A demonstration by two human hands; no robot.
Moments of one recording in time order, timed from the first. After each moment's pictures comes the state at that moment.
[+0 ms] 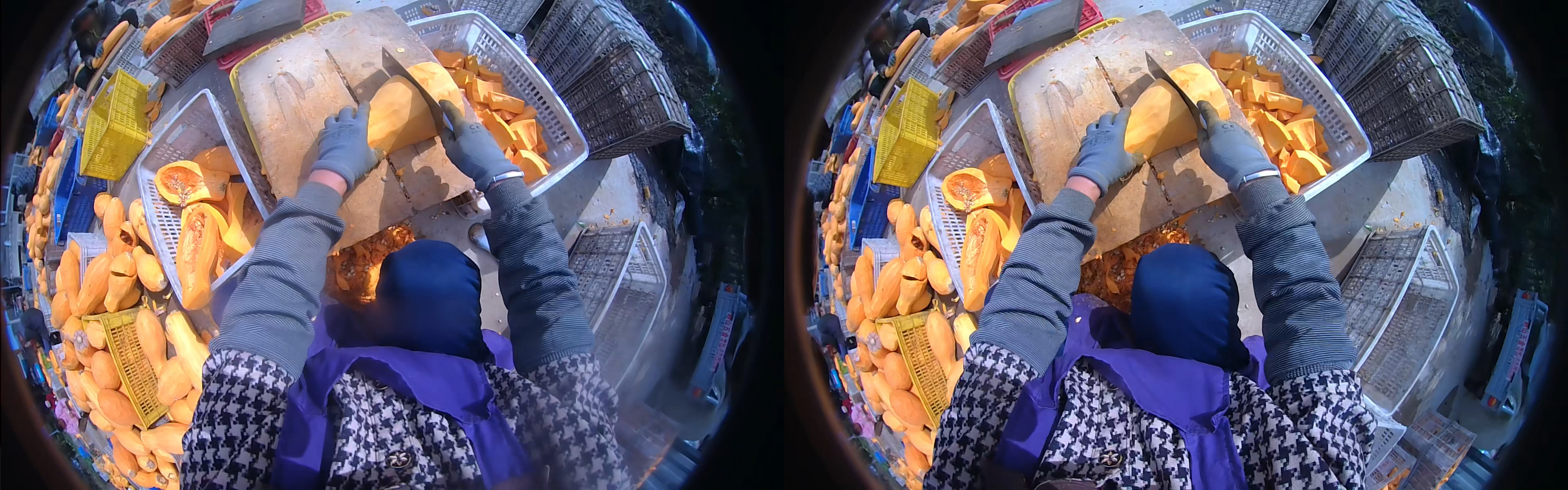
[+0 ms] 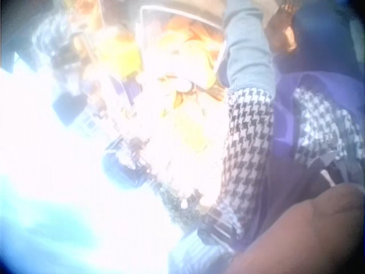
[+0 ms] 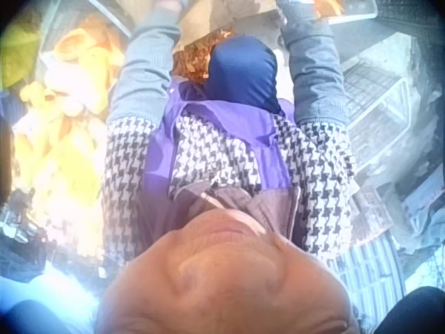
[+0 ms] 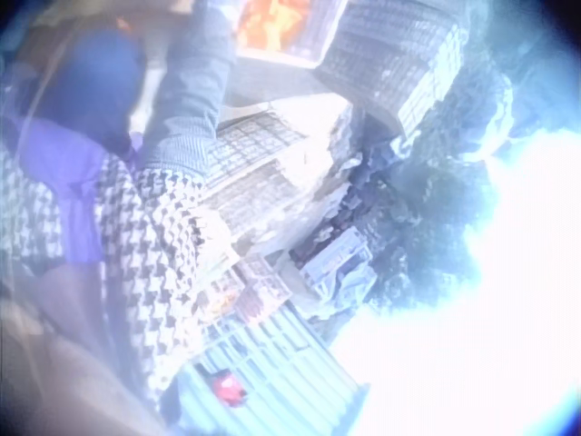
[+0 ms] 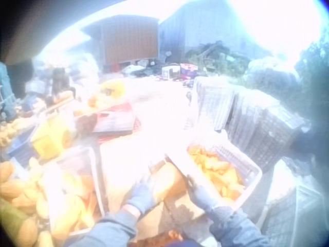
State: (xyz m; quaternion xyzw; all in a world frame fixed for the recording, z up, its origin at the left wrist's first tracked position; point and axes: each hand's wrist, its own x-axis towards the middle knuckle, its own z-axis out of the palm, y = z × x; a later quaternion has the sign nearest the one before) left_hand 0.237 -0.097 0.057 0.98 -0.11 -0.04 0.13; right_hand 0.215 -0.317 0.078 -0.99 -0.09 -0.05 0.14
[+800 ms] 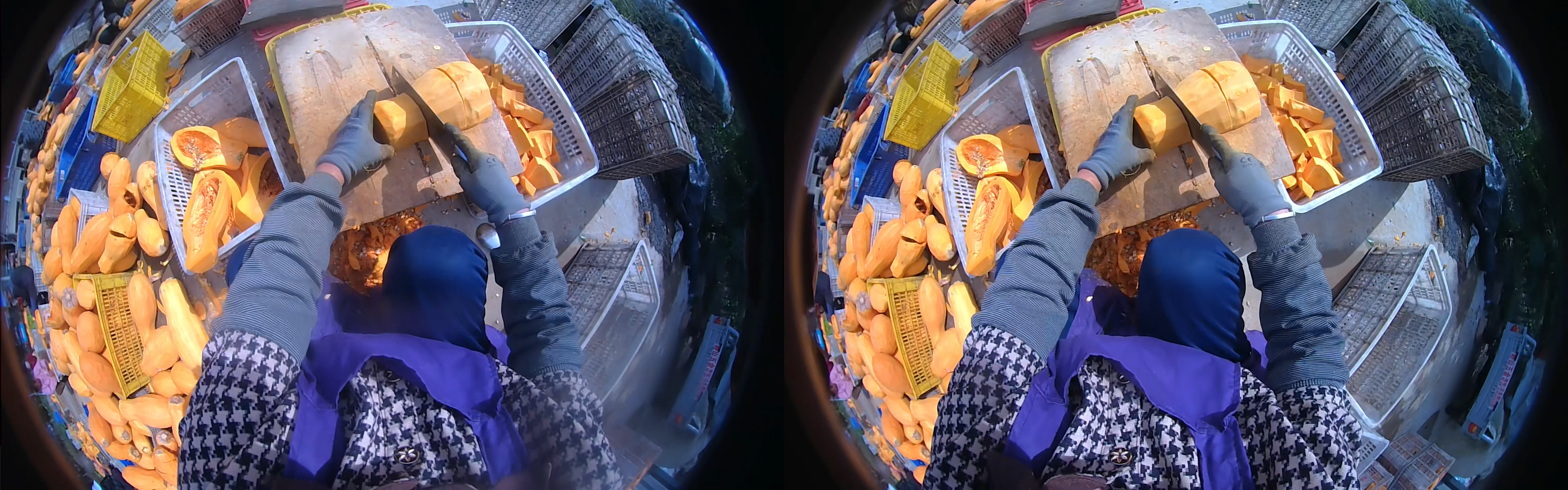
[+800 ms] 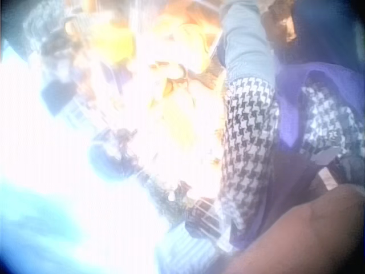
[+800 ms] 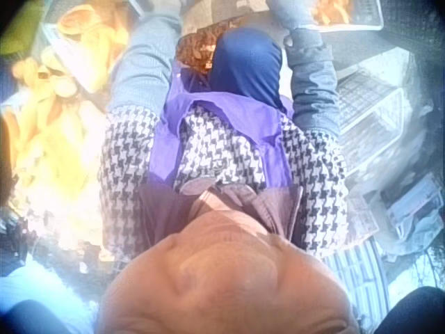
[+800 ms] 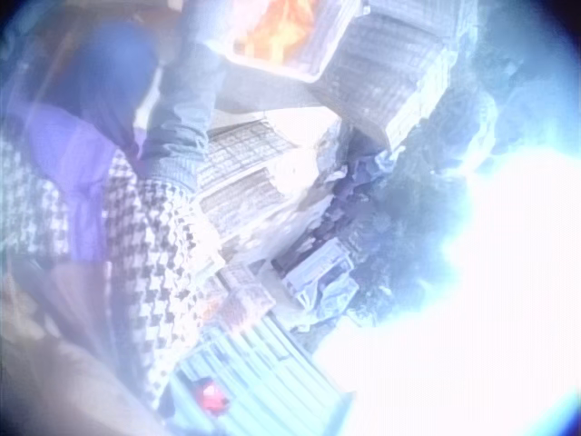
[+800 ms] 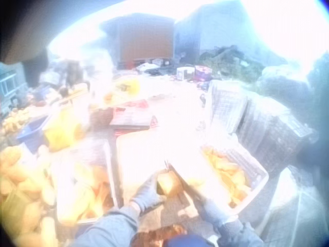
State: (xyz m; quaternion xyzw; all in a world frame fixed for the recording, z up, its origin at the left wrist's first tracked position) left_hand 0.221 -0.048 0.031 0.92 -0.11 -0.03 0.37; right_hand 0.148 -0.280 0.086 -0.95 -0.10 0.05 0.30
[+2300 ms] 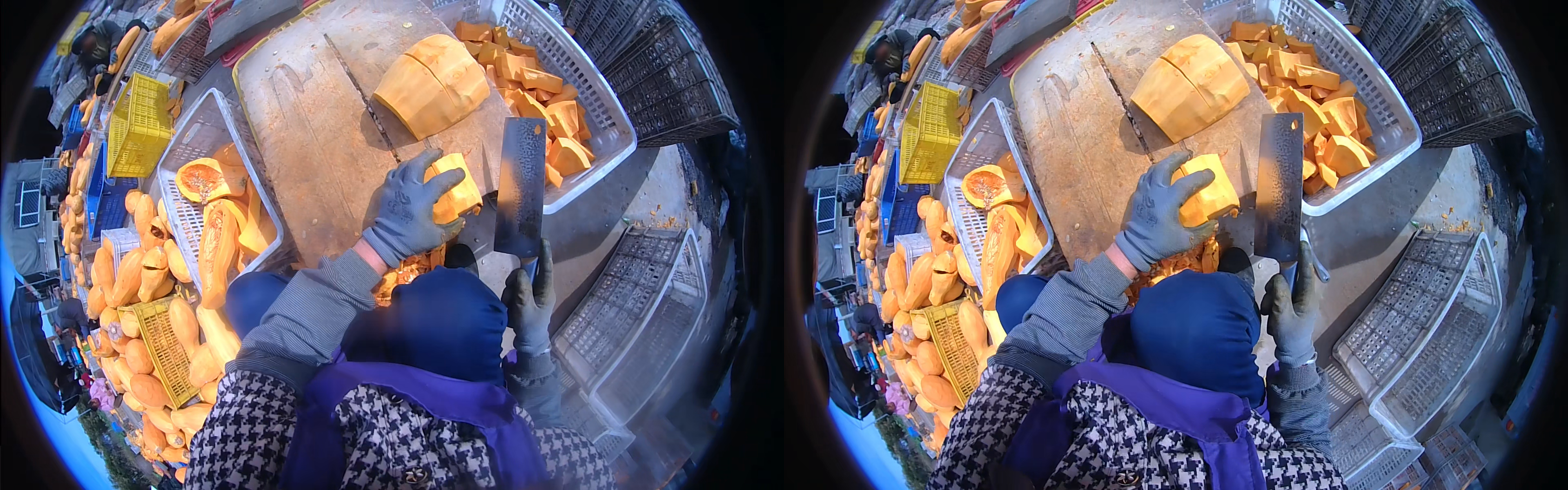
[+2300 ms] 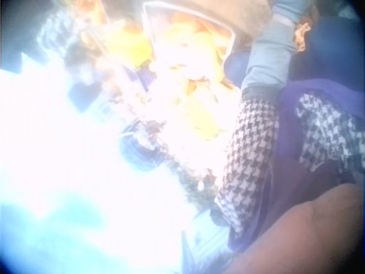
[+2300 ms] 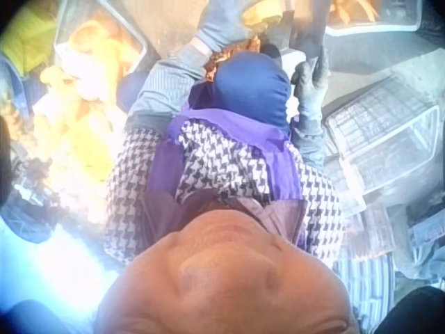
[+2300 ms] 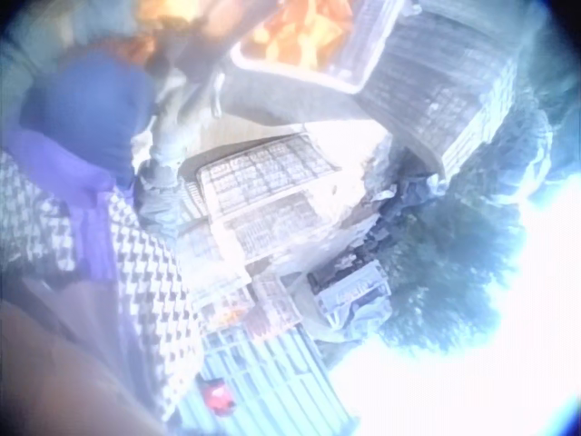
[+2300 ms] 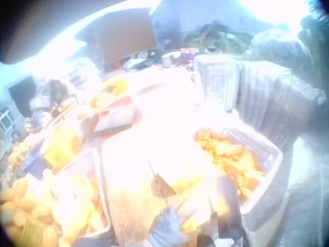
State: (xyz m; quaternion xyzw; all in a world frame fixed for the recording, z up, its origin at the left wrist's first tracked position) left_hand 0.153 -0.155 0.036 0.91 -0.29 0.04 0.28; right_hand -0.002 -0.346 0.026 -0.62 0.19 -0.06 0.76
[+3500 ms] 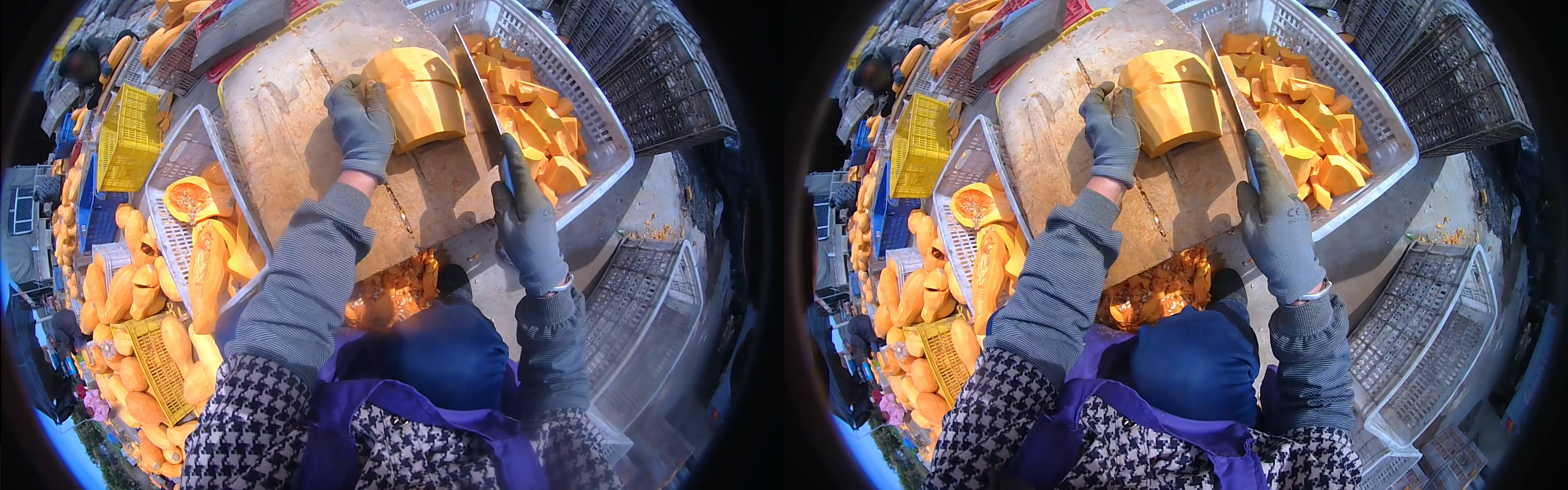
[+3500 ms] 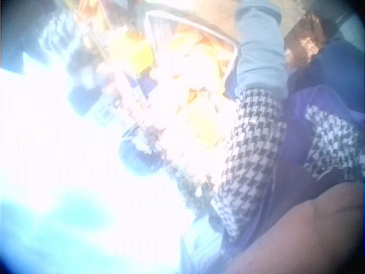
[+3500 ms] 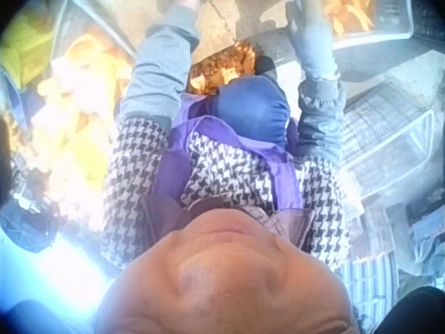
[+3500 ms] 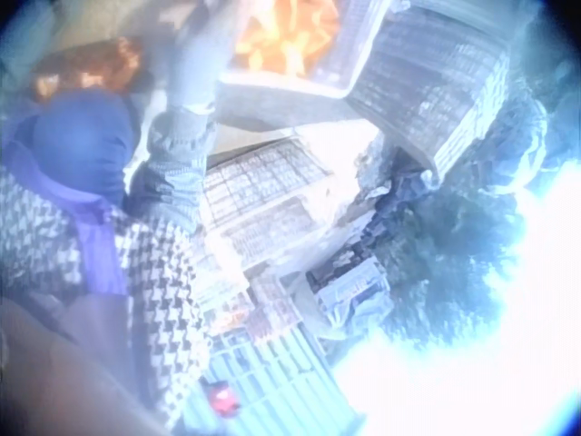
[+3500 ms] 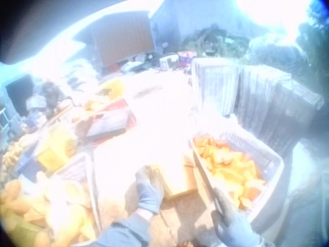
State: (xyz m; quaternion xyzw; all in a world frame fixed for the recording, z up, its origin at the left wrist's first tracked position) left_hand 0.305 -0.154 0.002 0.85 -0.01 0.28 0.45; right_hand 0.155 -0.344 0.073 -0.90 0.02 -0.09 0.42
